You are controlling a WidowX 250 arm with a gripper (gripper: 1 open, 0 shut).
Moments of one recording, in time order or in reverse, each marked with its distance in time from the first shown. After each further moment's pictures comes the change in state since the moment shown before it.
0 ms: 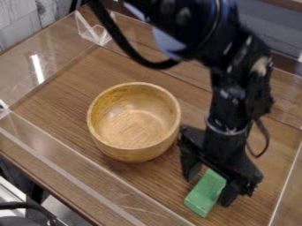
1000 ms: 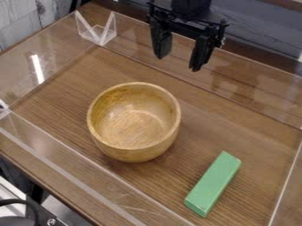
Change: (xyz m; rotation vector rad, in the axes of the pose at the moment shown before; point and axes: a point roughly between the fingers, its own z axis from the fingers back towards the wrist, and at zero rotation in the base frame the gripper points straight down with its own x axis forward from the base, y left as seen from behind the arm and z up) arm 0.058 0.113 0.103 0.012 0.016 0.191
